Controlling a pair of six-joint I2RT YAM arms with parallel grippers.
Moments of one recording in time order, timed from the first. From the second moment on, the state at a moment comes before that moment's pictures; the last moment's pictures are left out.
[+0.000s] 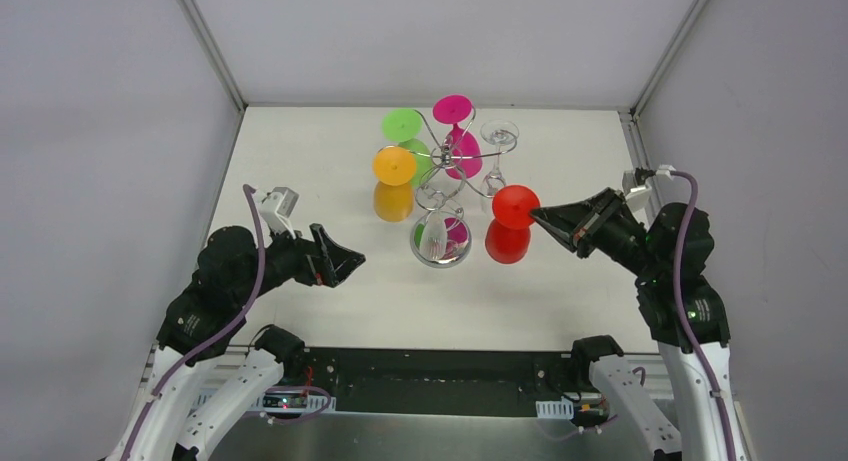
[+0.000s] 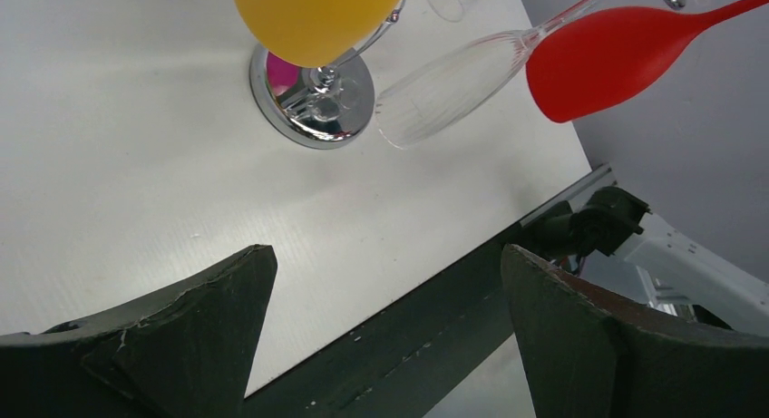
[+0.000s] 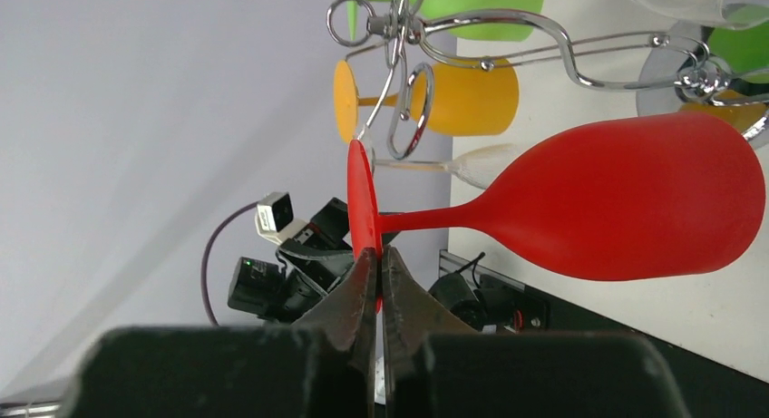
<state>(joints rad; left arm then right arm) -0.45 0.47 0.91 -0.77 0.24 -0.52 0.20 0.63 1.04 -0.60 -0.54 1.25</state>
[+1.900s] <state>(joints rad) -0.45 0.36 0.80 -0.79 0.58 -1.09 1.59 1.00 1.20 -0.67 0.27 0.34</state>
